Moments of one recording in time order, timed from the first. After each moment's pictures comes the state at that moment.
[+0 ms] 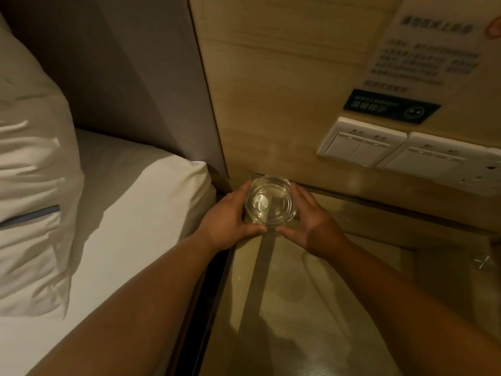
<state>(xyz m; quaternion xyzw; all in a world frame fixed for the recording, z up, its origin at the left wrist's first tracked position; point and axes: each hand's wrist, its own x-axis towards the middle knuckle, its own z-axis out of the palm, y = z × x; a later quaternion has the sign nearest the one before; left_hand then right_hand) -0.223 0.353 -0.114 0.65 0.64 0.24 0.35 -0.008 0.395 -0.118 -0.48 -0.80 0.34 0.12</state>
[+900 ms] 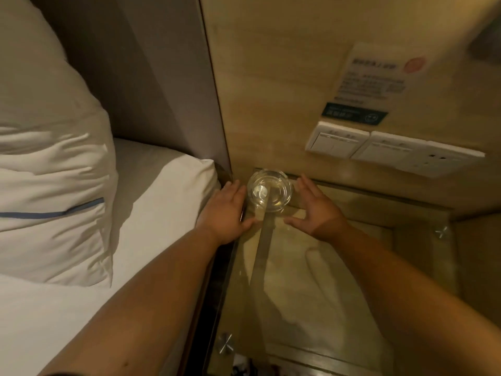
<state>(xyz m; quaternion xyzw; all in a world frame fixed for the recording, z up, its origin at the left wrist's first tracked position) -0.231 0.319 -0.065 0.72 0.67 0.01 0.19 0.013 0.378 -0.072 -0.53 -0.80 0.27 0.02</state>
